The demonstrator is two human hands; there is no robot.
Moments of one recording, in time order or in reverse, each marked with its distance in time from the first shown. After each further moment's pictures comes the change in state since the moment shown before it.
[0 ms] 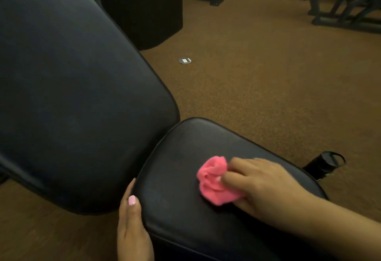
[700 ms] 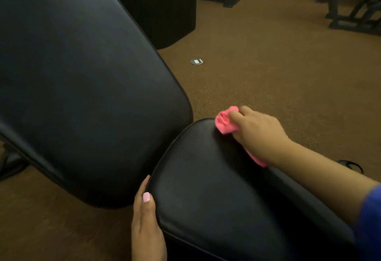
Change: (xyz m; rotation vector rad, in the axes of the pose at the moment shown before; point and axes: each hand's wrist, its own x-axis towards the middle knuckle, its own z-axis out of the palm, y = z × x) left_hand -0.021 0.033 0.008 0.016 0.052 0.004; right_hand 0.083 0.055 0.017 -0.146 -0.043 0.368
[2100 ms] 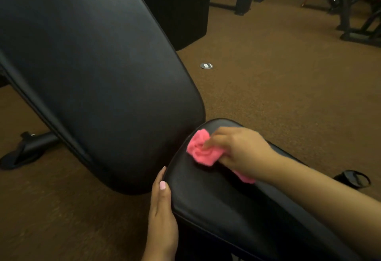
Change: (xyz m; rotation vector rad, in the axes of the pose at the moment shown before) left_hand -0.017 0.048 0.013 -0.166 0.044 -0.098; right_hand -0.018 -0.057 -0.015 0.337 -0.079 -0.350
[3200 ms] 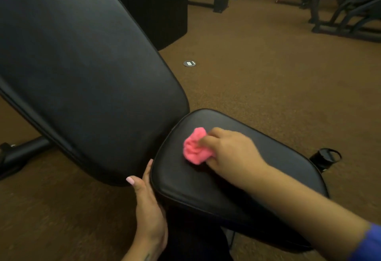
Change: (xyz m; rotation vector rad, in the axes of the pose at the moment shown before) left_hand -0.005 -0.001 -0.005 -0.354 -0.215 -0.076; right_hand -0.043 -0.040 0.010 -0.122 0.123 0.237
